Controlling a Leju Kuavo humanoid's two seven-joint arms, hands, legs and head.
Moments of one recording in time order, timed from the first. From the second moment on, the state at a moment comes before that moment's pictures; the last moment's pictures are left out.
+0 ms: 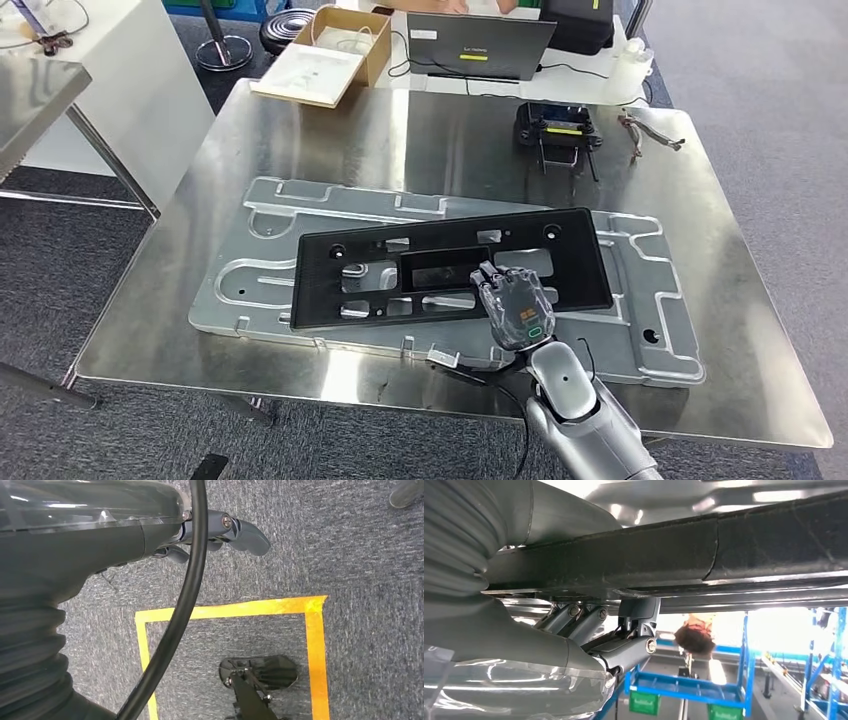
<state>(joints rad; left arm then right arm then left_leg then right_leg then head) -0.16 -0.04 0.88 -0.26 -1.08 -0.02 -0.16 -0.34 -0.02 0.44 -1.23 1.44 -0.61 0.03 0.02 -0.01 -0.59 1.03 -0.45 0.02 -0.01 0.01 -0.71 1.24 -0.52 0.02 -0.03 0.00</state>
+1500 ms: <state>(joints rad) -0.14 -0.01 0.87 -0.26 -1.05 -0.03 -0.16 -0.35 0.00 0.38 -1.13 1.38 -0.59 0.01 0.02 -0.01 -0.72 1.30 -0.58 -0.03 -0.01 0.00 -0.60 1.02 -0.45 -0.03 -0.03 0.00</state>
